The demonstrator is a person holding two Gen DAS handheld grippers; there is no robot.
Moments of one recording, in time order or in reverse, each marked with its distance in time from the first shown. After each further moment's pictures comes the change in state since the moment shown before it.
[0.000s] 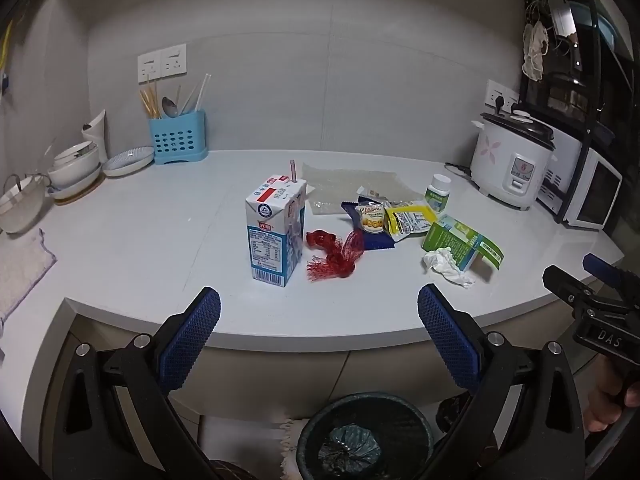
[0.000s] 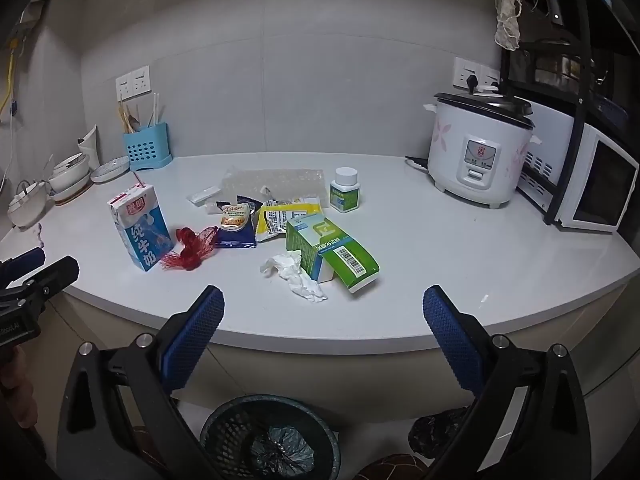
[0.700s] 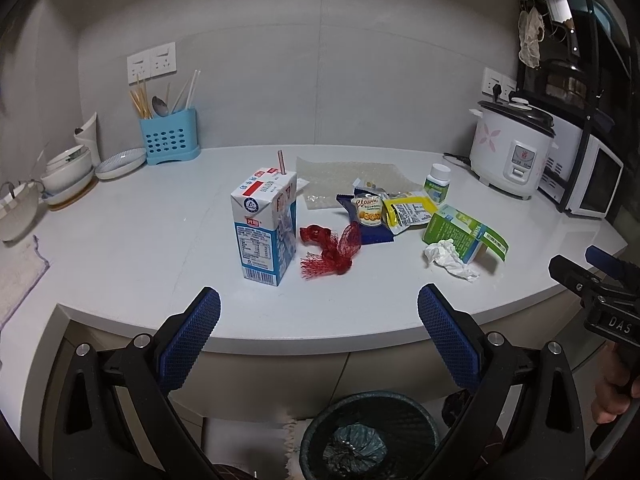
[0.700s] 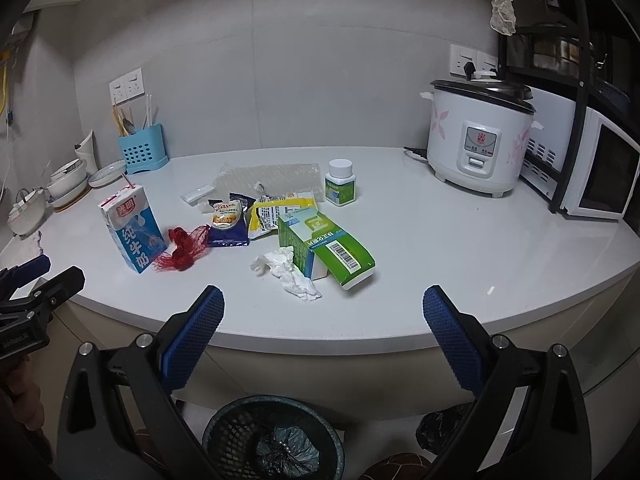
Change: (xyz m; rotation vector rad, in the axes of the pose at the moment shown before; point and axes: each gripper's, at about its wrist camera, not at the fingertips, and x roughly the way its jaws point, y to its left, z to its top) left arm 0.019 -0.003 -0.004 0.034 0.013 0.002; right arm 0.011 -0.013 -0.001 0.014 0.003 0.014
